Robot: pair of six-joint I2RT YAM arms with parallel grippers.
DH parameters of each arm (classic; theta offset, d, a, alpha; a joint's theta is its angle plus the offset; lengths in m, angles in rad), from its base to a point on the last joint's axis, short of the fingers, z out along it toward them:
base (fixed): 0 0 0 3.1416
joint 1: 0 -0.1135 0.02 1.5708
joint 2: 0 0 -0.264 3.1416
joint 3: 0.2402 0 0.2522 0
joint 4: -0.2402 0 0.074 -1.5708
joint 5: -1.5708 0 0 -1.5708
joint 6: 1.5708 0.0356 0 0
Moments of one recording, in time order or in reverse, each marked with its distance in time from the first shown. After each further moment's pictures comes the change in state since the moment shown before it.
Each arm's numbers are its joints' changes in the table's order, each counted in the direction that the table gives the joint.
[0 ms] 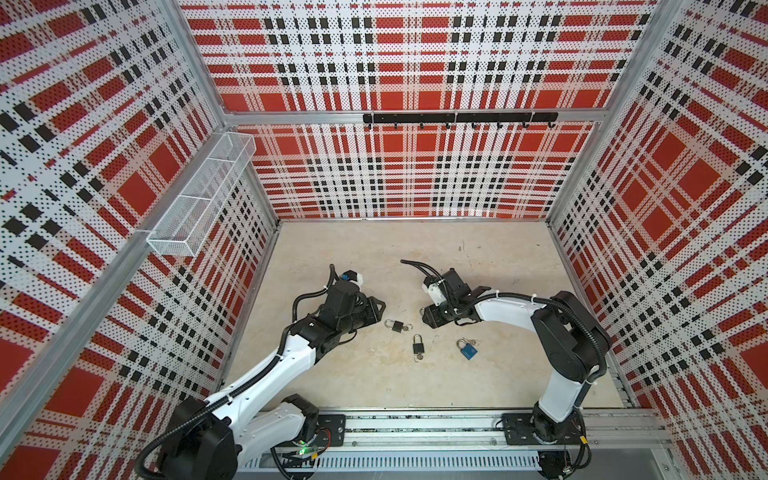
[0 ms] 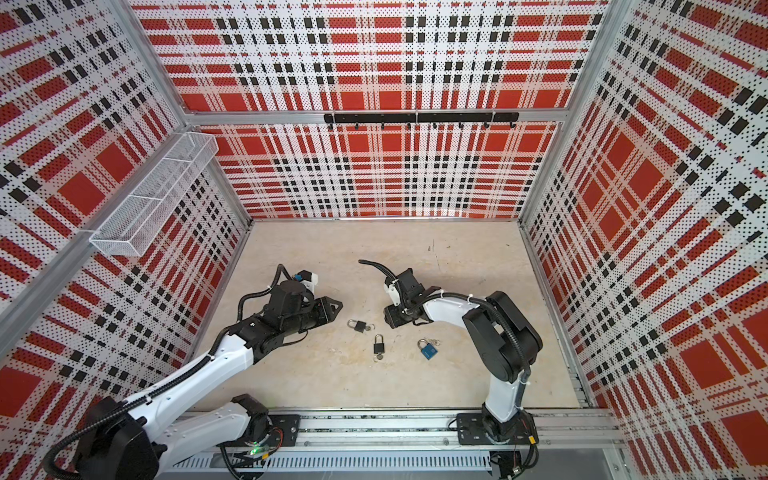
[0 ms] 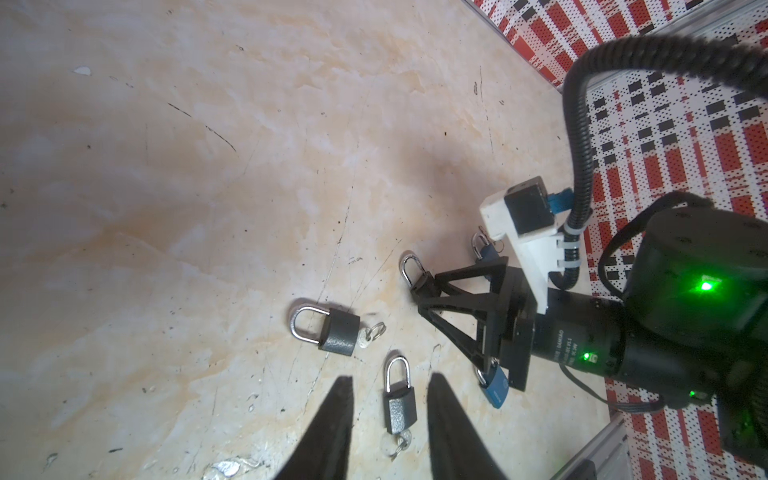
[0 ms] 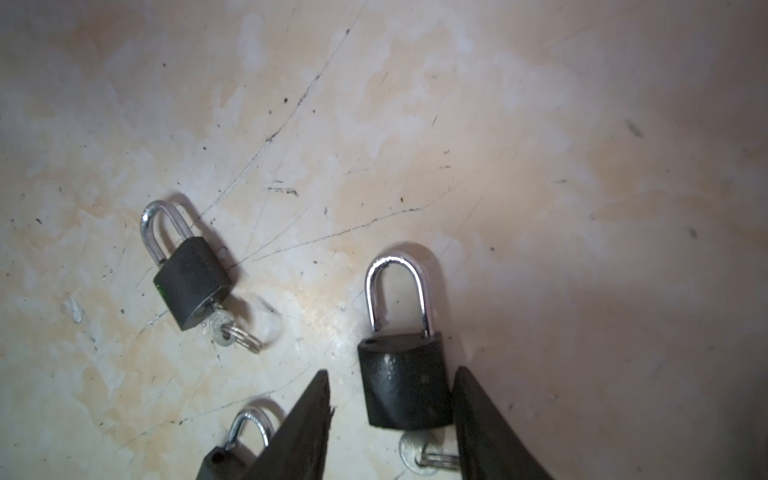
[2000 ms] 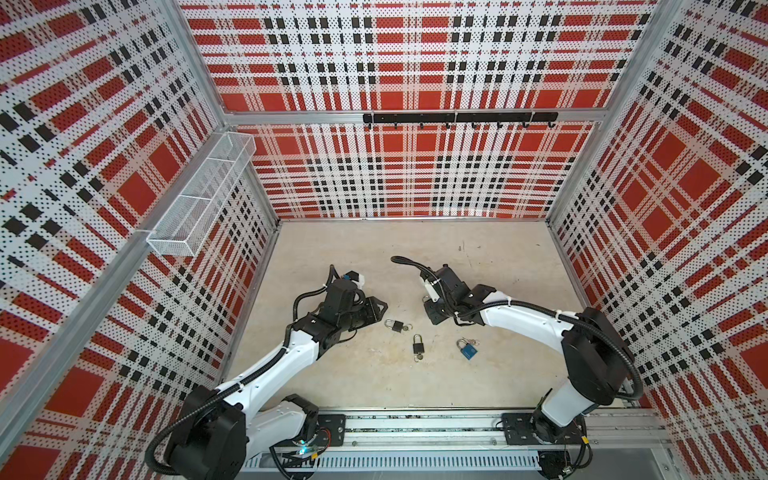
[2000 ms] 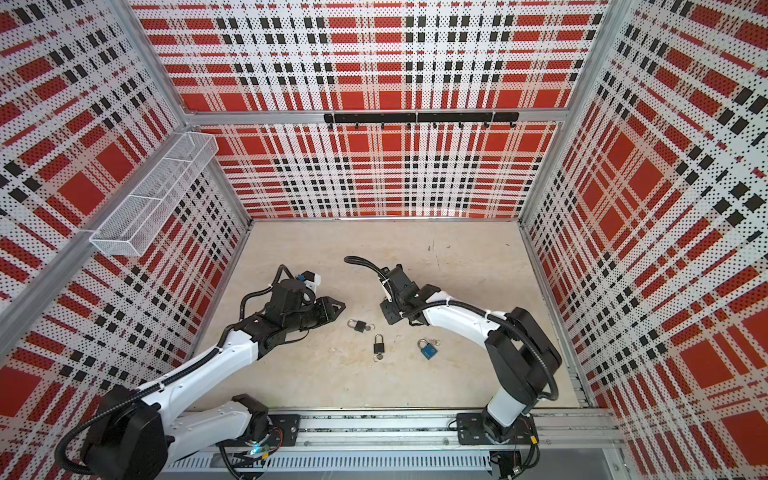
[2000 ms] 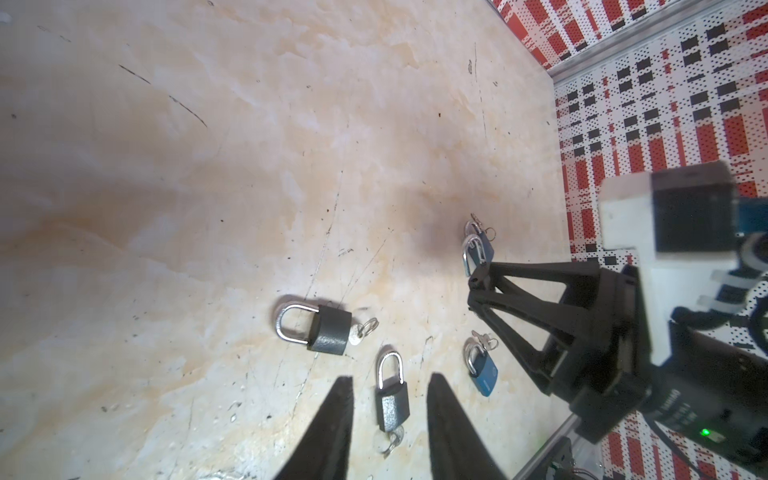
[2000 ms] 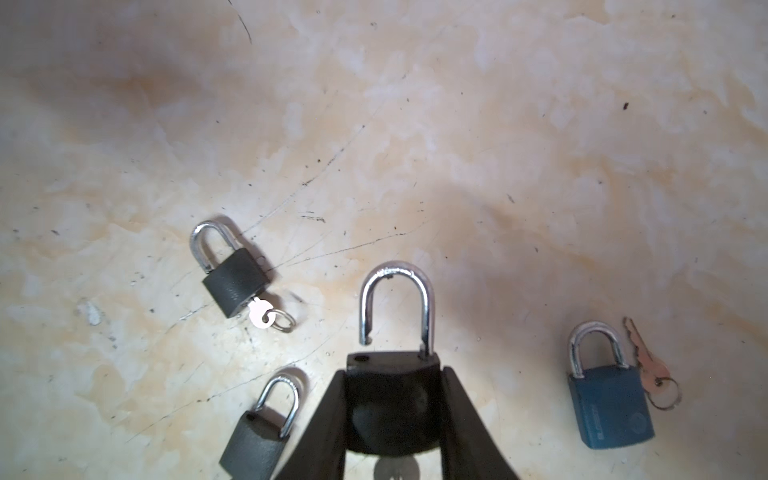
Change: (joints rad) left arm -0.046 0.068 -0.026 0.085 -0.145 0.001; right arm -0.105 -0.175 0.064 -0.141 -0.260 -0.019
